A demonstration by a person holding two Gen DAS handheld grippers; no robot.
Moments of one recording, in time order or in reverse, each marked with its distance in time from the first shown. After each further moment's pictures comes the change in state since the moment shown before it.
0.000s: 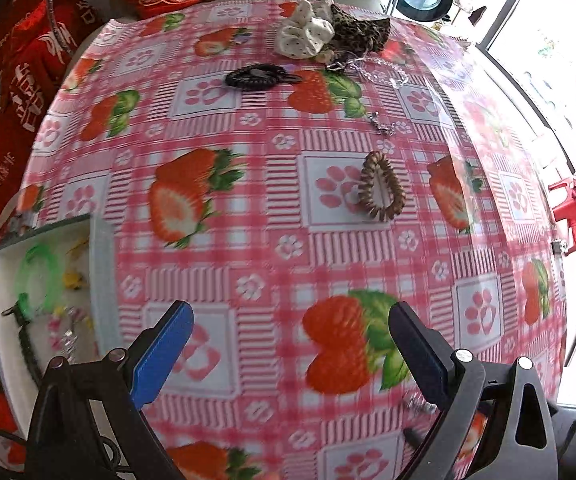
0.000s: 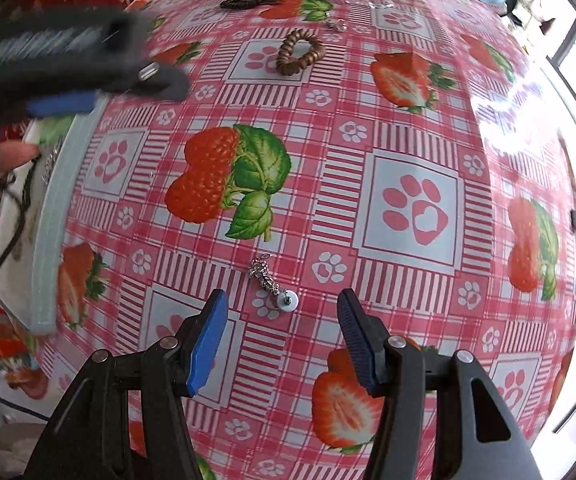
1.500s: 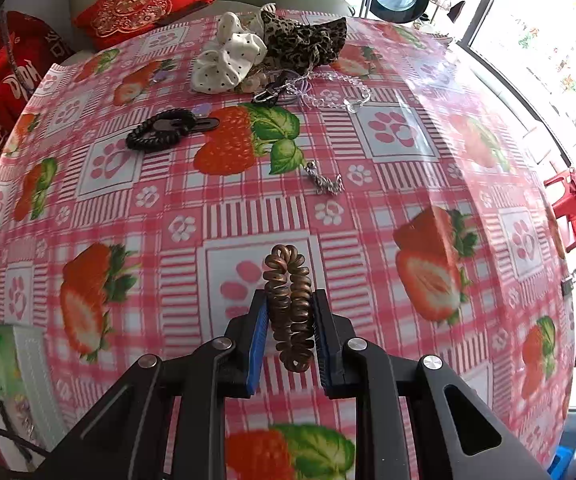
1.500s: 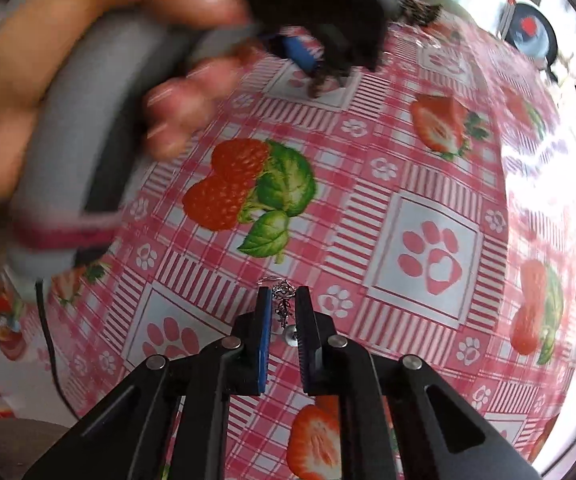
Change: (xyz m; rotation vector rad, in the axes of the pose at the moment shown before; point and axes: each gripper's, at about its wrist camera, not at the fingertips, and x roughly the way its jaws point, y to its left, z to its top) left arm 0.046 -0.061 0.058 0.075 -0.061 -0.005; right arm 0.000 0.002 -0.002 -0.150 -0.078 0.065
